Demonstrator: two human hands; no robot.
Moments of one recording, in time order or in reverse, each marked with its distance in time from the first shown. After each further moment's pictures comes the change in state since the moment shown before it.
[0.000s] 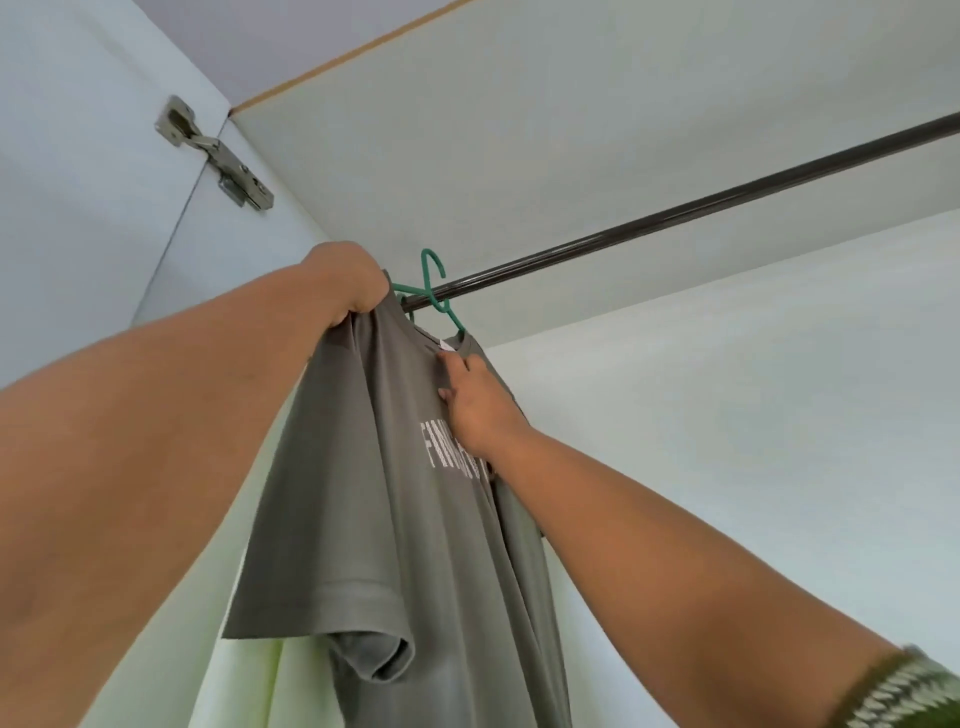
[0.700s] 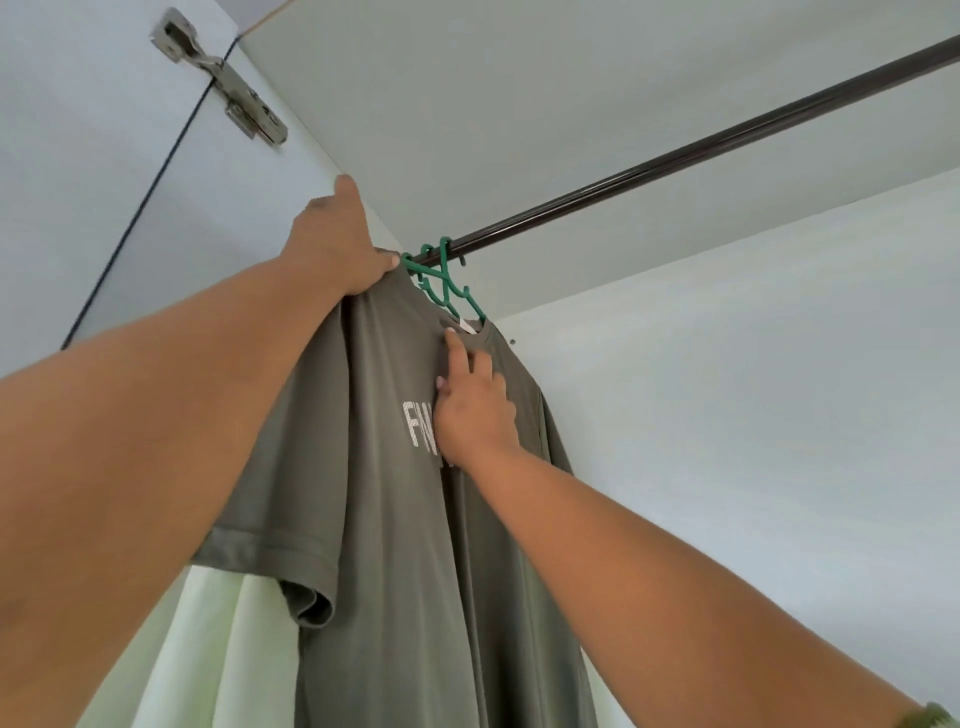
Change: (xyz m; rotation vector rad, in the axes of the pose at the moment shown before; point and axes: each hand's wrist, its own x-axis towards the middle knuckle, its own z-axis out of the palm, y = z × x) left_hand 0.013 -0.039 0.051 -0.109 0.262 0.020; right_hand -0.015 -0.011 0.082 0.137 0.083 0.162
